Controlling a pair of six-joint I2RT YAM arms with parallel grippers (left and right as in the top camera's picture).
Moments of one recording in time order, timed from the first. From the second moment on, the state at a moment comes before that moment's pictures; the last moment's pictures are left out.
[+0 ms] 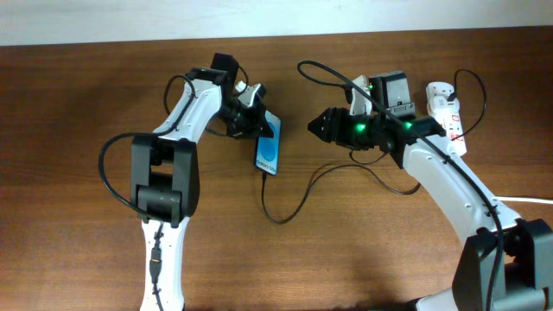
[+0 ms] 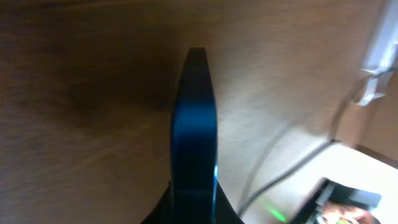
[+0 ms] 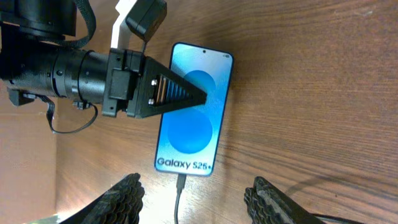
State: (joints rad) left arm -0.23 2.42 1.99 -1.05 0.68 -0.13; right arm 0.20 1.65 1.19 -0.45 -0.57 0.49
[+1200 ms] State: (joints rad) left arm -0.07 2.40 3.13 -1.69 -0.07 -0.16; right arm -0.89 1.44 1.40 -0.75 -0.57 0.29
